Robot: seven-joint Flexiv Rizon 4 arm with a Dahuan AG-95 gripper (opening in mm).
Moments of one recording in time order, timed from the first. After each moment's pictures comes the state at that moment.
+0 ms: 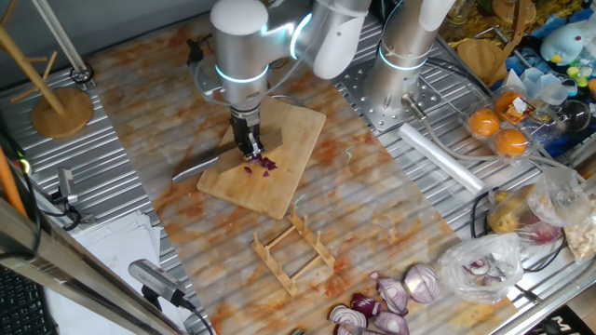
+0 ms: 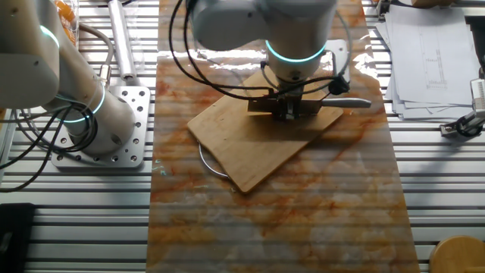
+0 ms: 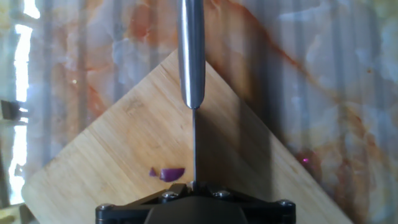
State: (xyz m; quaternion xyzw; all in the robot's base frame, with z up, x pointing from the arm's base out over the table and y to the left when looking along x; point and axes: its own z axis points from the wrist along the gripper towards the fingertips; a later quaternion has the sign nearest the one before) arm 0.469 0.030 0.041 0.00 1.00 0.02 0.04
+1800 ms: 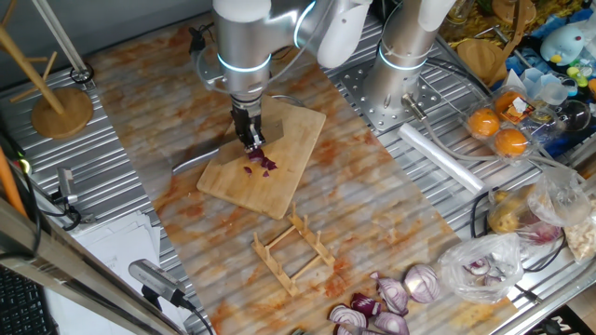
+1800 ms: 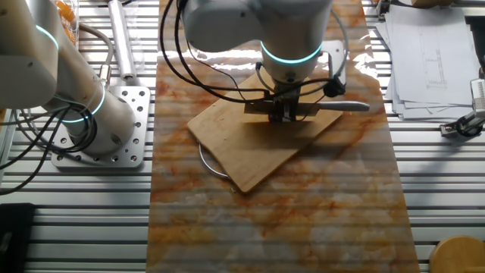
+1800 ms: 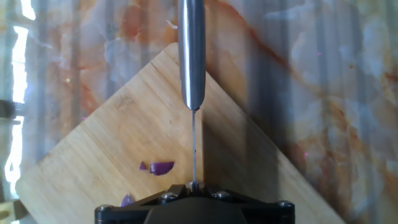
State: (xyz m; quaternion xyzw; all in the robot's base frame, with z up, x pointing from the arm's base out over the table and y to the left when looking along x) arm 0.462 0.016 0.048 0.01 1.00 0.03 0.04
